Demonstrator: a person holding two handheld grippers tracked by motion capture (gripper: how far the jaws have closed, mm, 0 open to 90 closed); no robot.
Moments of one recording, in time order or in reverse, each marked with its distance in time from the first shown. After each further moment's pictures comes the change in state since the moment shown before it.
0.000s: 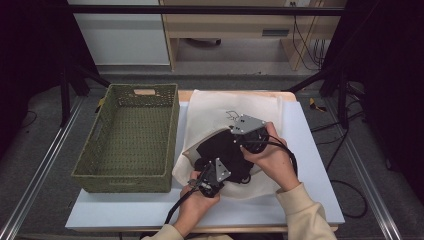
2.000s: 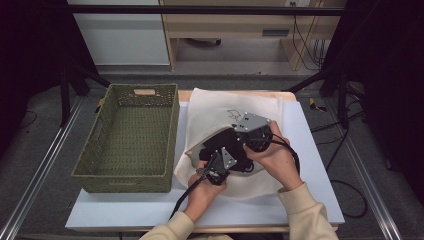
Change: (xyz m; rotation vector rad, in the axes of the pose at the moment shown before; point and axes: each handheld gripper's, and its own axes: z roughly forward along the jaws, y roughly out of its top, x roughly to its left) left arm 0.013 0.022 0.030 0.000 0.039 -0.007; right arm -0.007 -0.001 -0.006 -0.012 0.002 0.028
